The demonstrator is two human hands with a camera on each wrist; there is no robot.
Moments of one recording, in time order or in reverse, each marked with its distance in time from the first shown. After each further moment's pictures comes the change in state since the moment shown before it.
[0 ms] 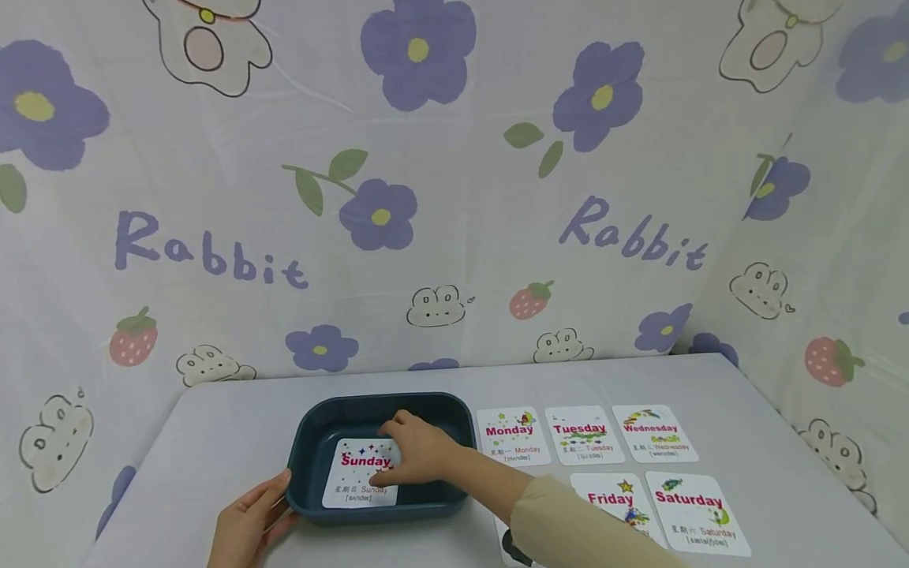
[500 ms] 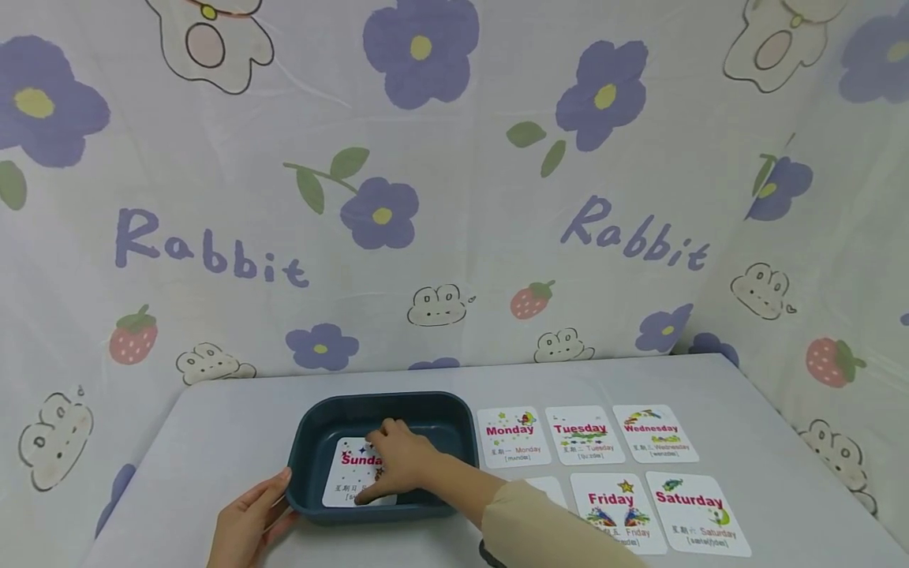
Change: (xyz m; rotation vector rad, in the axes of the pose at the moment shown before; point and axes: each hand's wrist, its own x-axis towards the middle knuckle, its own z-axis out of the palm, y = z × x) left_hand 0.002 -0.001 0.000 0.021 0.004 -0.001; right_hand 0.014 -0.016 0.023 -0.094 -0.044 0.042
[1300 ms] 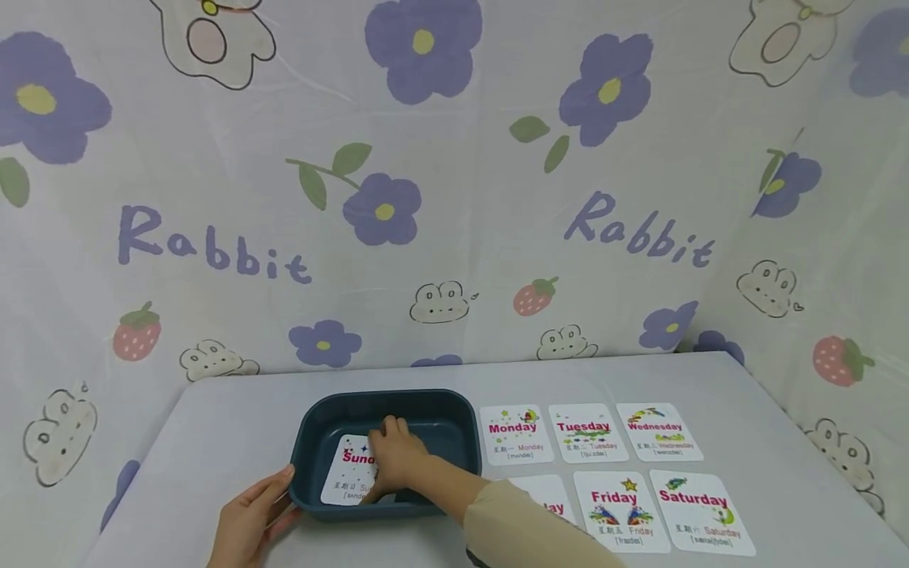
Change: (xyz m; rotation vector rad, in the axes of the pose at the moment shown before) left_hand -0.003 0.003 -0.001 -0.028 0.018 -0.014; right_hand 0.008 -0.012 0.012 -0.037 0.025 0.092
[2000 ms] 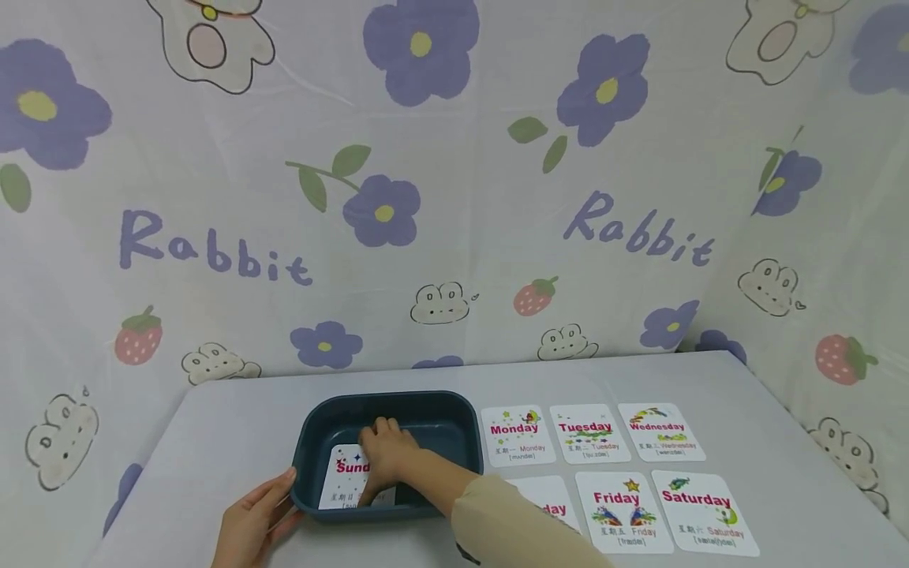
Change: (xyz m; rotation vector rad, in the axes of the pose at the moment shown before) left_hand 0.002 -0.002 0.000 -0.007 0.001 0.007; right_hand 0.011 -0.007 -0.004 -0.002 -0.055 -0.017
